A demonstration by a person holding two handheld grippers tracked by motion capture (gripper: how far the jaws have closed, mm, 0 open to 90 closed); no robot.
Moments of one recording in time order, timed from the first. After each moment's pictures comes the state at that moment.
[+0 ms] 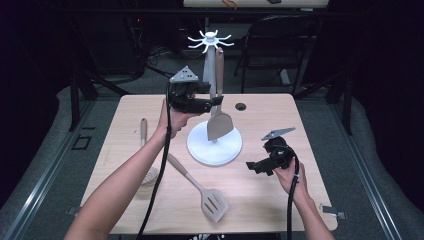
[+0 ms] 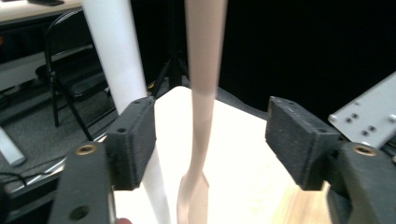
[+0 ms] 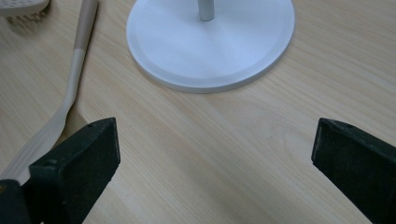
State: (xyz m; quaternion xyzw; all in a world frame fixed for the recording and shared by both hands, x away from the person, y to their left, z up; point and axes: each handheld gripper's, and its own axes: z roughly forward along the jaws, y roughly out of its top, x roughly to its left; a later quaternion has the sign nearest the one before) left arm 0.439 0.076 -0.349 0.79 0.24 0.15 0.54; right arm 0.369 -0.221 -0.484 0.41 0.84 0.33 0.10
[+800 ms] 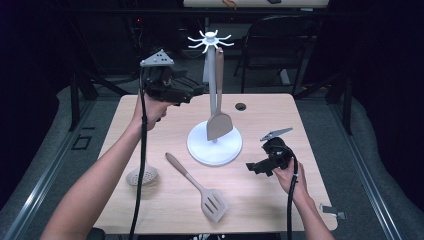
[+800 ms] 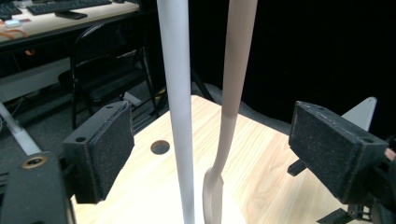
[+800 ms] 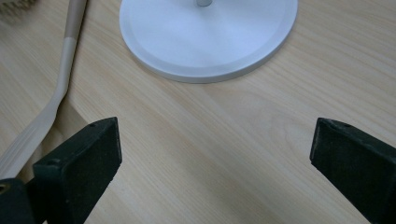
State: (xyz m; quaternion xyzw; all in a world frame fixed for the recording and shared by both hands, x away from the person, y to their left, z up) left arm 0.432 0.122 -0.300 0.78 0.25 0.16 0.55; right arm 0.373 -0.221 -0.491 0.42 0.85 0.31 0.09
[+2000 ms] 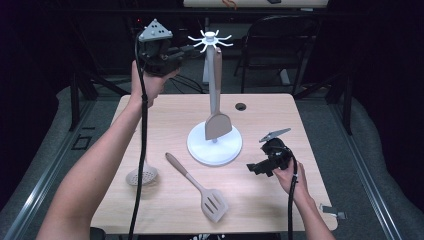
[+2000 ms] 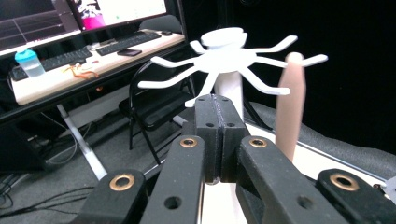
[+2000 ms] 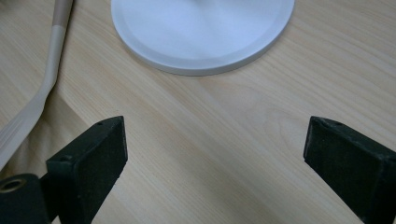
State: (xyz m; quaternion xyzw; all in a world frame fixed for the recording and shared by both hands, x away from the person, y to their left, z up) left arm 0.443 0.118 -0.250 0.75 0.27 0.27 0.54; right arm 0.373 -0.220 -0.491 0.41 0.86 0.28 0.11
